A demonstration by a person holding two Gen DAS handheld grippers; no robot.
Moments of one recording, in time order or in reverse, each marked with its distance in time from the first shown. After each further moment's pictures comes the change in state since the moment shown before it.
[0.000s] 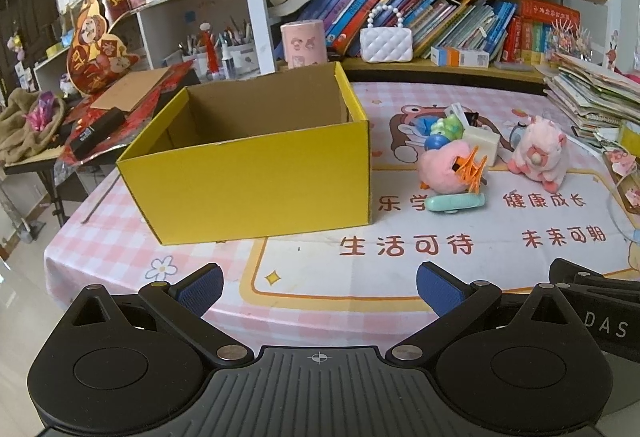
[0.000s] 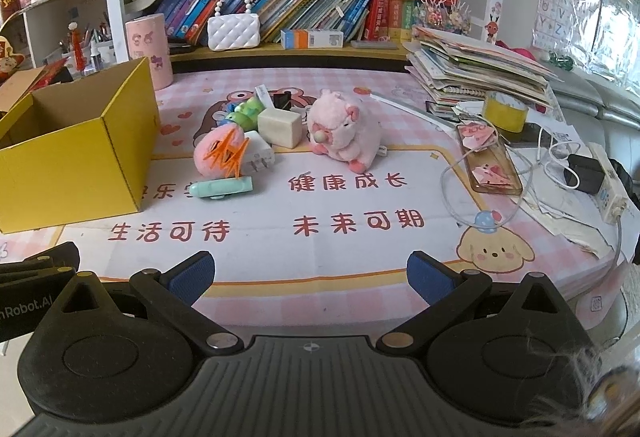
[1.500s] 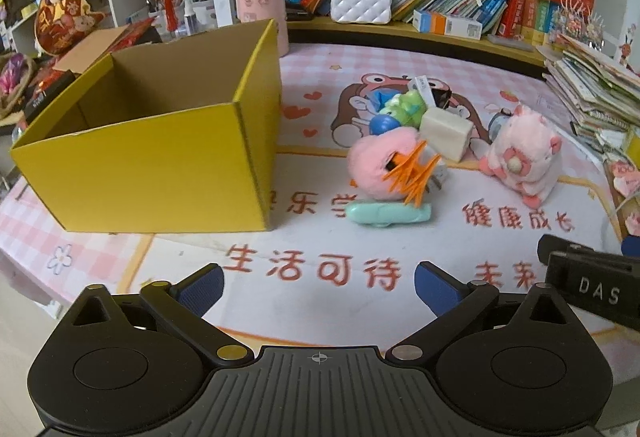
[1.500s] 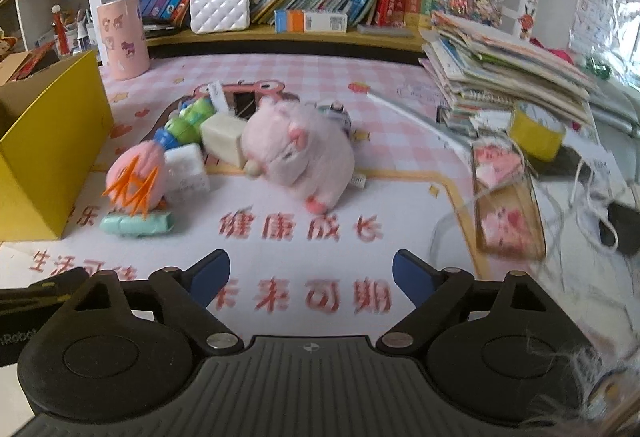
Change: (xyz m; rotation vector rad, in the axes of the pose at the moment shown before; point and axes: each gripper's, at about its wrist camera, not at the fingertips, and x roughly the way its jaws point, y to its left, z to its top) left arm 0.068 -0.081 0.032 -0.081 0.134 -0.035; right arm 0.100 -0.070 0.059 -0.085 0.059 0.075
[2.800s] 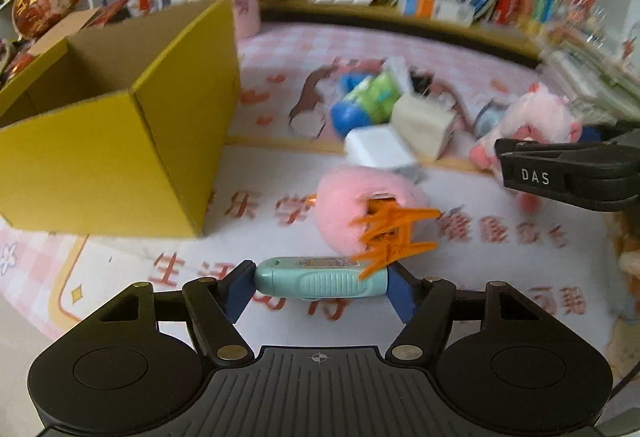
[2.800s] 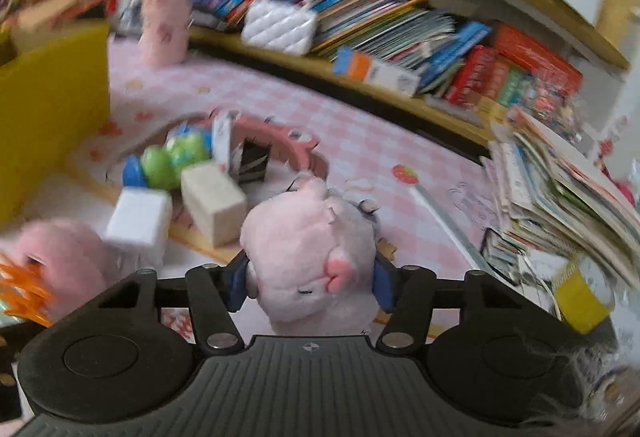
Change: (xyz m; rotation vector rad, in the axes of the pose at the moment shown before) left arm 0.035 -0.028 0.015 -0.020 0.025 -0.060; right arm 0.075 -0.005 0.061 -0.303 -0.120 0.073
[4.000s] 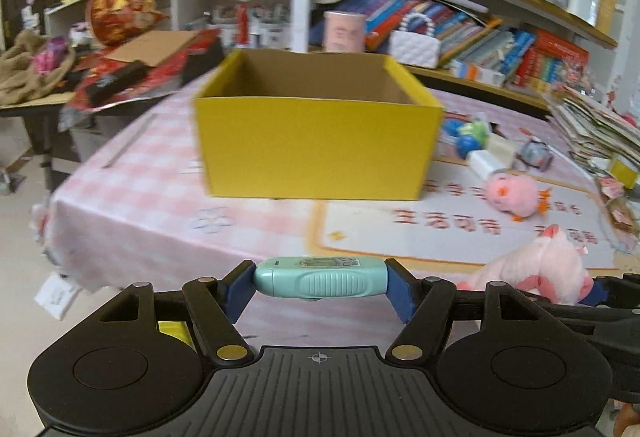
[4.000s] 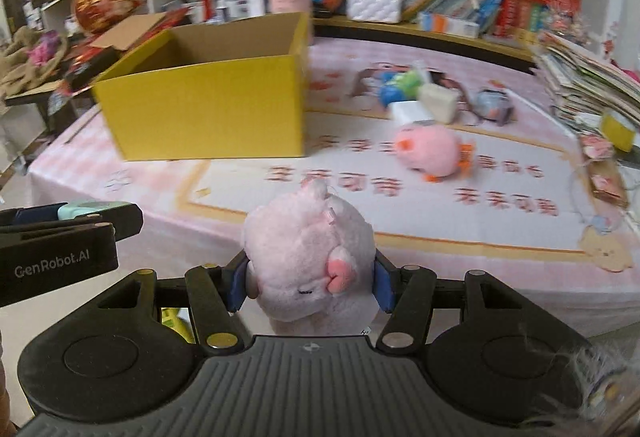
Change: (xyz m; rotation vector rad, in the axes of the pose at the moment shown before) left arm -0.133 0.208 -0.083 -0.037 -0.148 0.003; right arm -0.185 0.231 -0.054 0.214 0.104 0.149
